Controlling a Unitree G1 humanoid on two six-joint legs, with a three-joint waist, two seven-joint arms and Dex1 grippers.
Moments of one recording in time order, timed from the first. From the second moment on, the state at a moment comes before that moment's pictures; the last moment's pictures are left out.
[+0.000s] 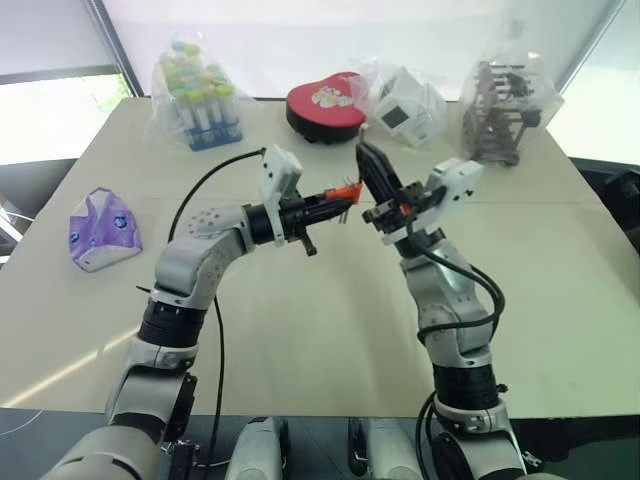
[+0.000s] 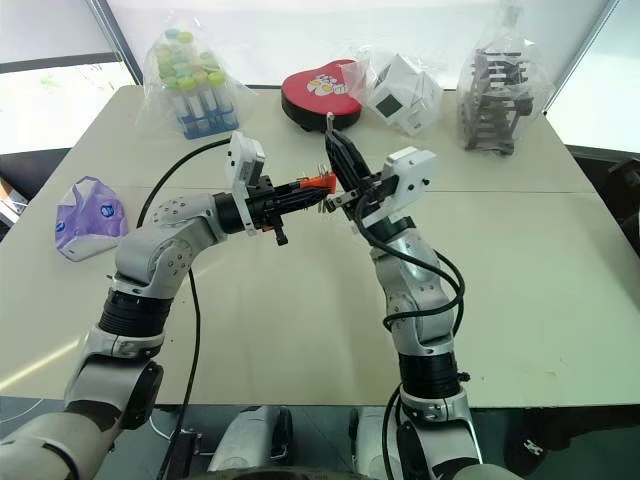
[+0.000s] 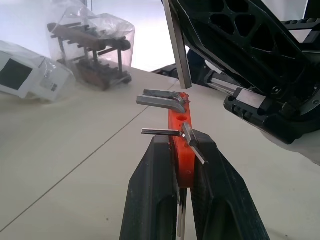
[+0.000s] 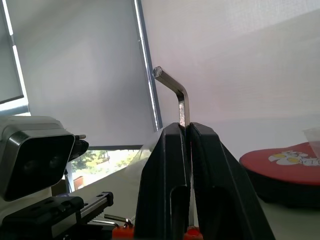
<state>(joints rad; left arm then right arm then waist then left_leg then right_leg) -0.71 0.33 -0.08 -0.02 -0.51 0.56 -0.83 -0.44 -0.01 0.01 -0.23 0.39 0.12 0.37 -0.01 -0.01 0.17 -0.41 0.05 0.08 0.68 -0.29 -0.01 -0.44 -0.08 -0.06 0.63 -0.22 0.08</state>
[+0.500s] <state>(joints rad) -0.71 0.33 -0.08 -0.04 -0.52 0.58 -0.83 -0.43 -0.01 0.02 -0.22 0.39 0.09 0.37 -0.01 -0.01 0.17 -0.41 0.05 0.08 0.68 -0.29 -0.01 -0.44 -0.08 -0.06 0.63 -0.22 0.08</state>
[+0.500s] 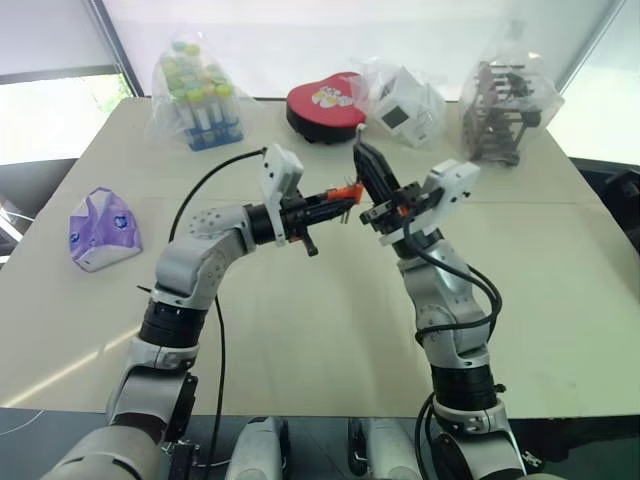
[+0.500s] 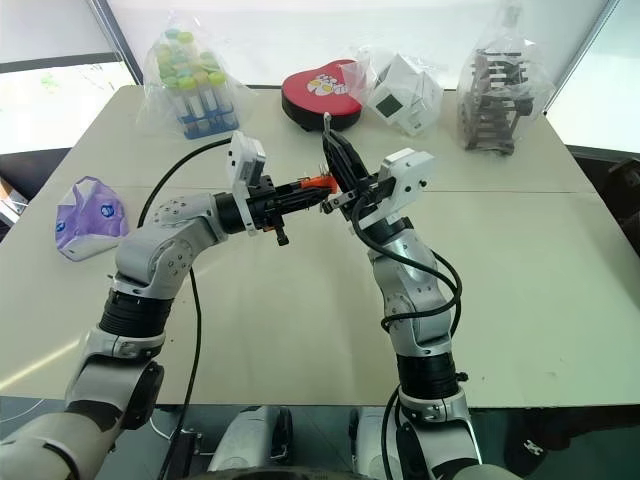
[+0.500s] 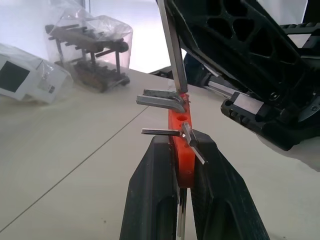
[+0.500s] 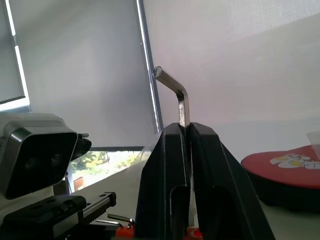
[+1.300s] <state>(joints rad) -0.71 0.32 -0.07 -0.05 -0.56 0.61 -0.81 -0.43 -0.02 0.02 -0.21 0.38 0.07 0.36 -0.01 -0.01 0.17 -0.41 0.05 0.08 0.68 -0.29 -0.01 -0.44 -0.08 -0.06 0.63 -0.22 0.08</state>
